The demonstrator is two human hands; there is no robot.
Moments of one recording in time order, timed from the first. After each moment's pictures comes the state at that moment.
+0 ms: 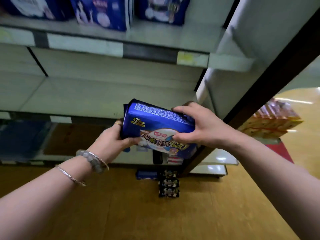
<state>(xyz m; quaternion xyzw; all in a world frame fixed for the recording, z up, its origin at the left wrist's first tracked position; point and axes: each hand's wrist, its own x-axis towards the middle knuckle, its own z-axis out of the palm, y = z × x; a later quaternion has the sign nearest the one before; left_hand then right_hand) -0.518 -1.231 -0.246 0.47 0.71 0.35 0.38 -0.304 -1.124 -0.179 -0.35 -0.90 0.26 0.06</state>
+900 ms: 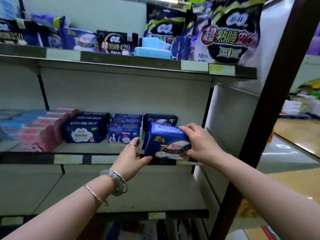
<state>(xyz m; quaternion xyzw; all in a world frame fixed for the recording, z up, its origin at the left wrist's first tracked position) -0.562 -1.185 -0.040 0.58 0.68 0.40 0.19 -0.360 -1.083 -0.005 -0.39 -0.89 -0.08 0.20</state>
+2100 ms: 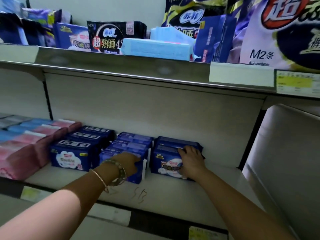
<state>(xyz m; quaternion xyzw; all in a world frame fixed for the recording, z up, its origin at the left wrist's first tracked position) -0.662 -0.957 -0.050 0.58 0.81 -0.02 0.07 -0.476 -0.804 -0.084 -0.39 -0.92 -0.07 0.06</state>
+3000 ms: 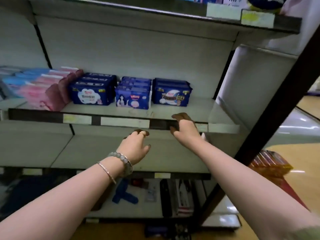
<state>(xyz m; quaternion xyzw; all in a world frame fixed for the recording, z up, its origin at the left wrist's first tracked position) -0.581 -1.189 -0.111 0.62 0.75 0.20 0.12 -0.429 -1.078 -0.097 -0.47 -0.85 0.10 0.23</state>
